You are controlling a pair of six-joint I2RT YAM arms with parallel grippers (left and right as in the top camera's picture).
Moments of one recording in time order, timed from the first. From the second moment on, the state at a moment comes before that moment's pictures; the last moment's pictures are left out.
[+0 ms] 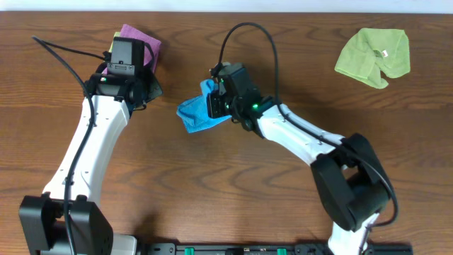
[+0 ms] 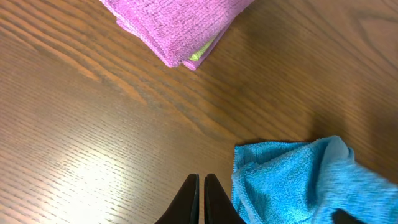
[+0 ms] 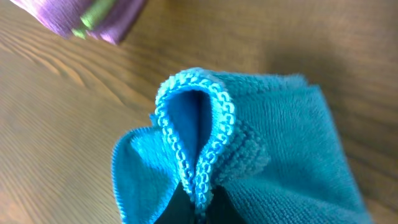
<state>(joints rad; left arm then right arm) -0.11 1.60 1.32 -0.80 -0.09 -0.56 0.62 1.97 1.28 -0.14 -0.18 0.43</state>
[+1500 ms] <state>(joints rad) -0.11 1.59 1.32 -0.85 -0.05 -0.57 0.57 1.74 1.32 -0.48 -0.20 0.33</state>
